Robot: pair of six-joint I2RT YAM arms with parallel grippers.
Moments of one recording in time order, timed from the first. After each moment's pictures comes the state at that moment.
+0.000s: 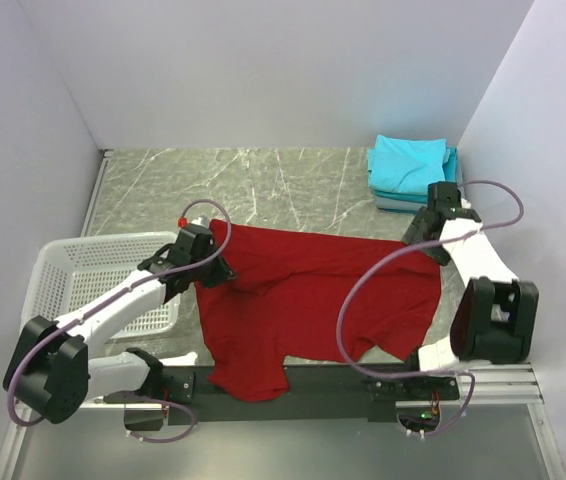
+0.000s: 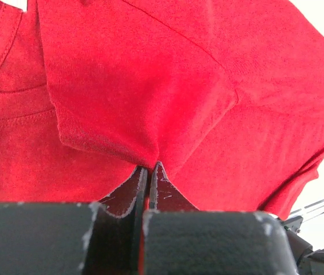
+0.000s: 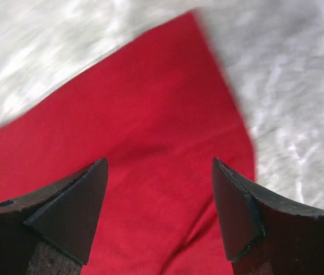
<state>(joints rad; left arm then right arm) -0.51 1.18 0.67 -0.31 0.06 -0.89 -0.13 1.49 1.04 -0.71 0.24 0.48</state>
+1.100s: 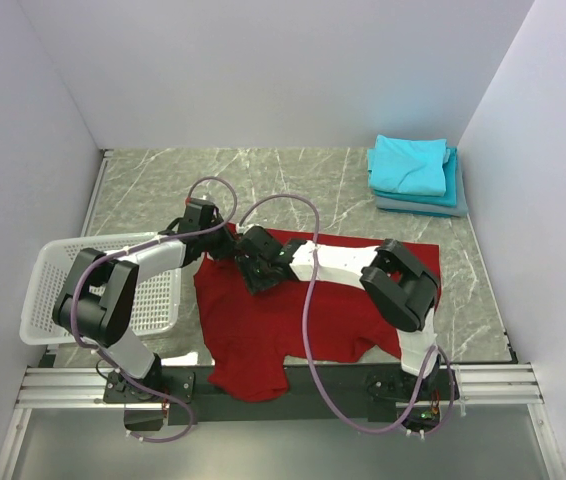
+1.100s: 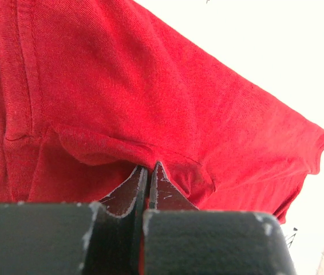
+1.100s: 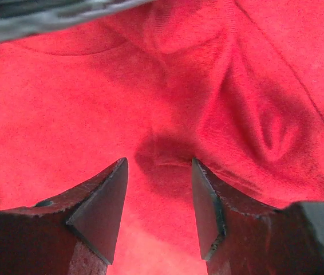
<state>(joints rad) -0.36 1.61 0.84 -0.01 0.19 -0.88 0.96 1.94 1.29 -0.35 0.06 0.44</state>
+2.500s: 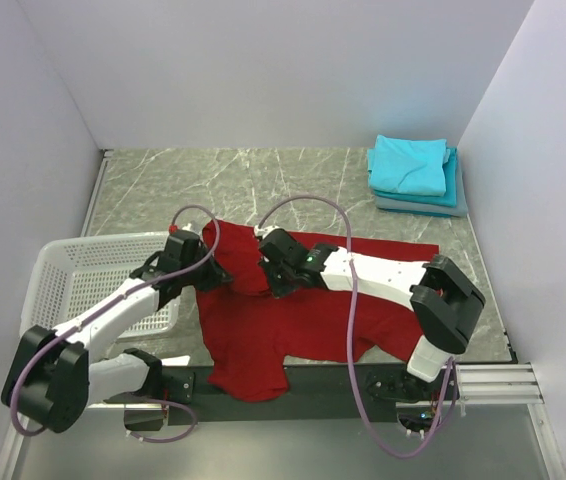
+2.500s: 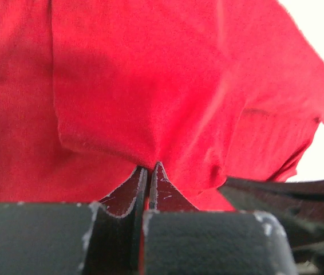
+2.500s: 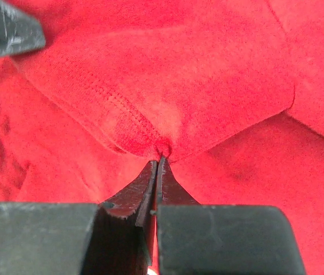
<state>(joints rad) -0.42 1.15 0.58 -0.21 0.16 -0.92 0.97 1.67 1.13 -0.44 0.06 0.43</state>
